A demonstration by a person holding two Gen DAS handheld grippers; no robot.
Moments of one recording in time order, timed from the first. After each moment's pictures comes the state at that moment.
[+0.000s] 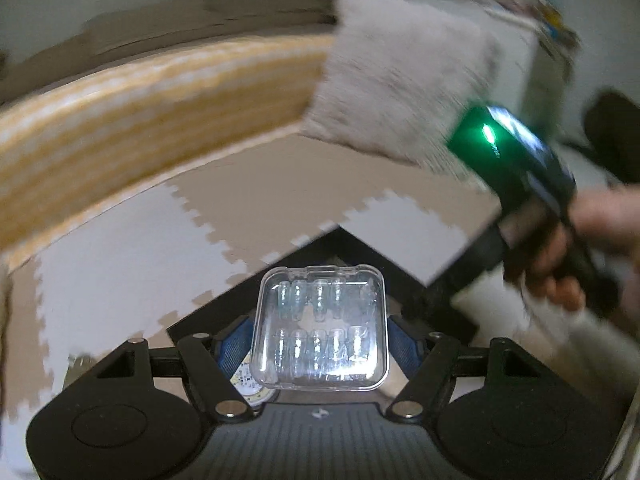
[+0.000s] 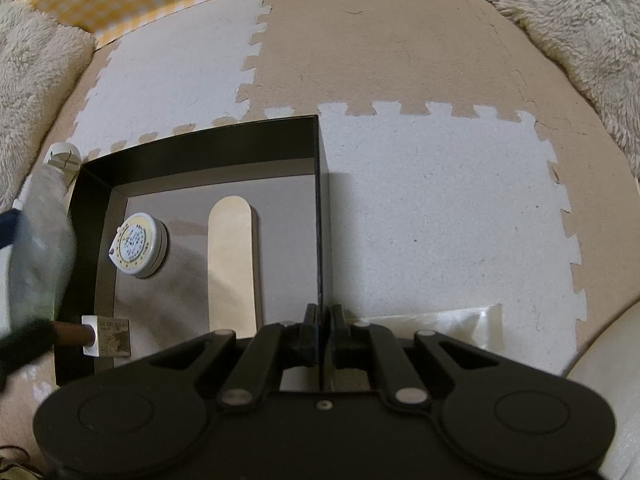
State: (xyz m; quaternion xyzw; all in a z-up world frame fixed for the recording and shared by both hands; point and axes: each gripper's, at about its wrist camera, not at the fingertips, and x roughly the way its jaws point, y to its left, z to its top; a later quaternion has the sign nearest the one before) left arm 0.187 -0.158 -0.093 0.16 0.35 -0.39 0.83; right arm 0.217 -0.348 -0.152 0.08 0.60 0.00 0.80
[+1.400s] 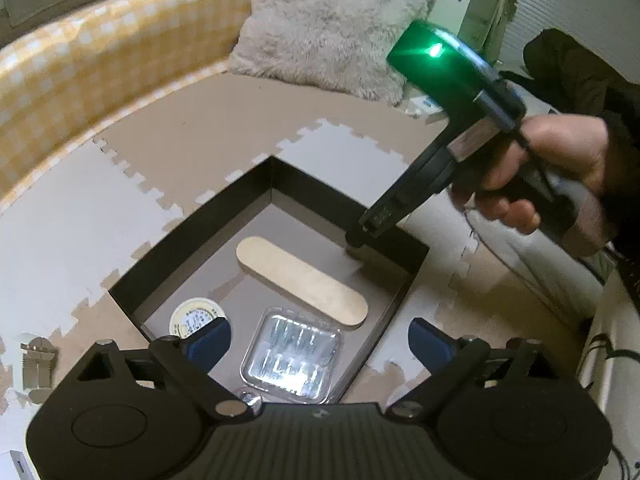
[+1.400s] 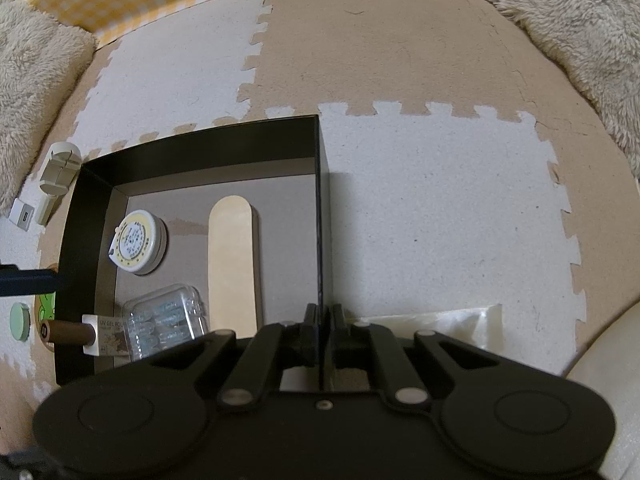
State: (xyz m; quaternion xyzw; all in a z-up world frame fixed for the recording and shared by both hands) left arm 0.189 -0.155 -0.100 0.18 0.43 -0.47 0.75; right arm 0.216 -0.349 -0.152 0.08 0.60 0.00 0.80
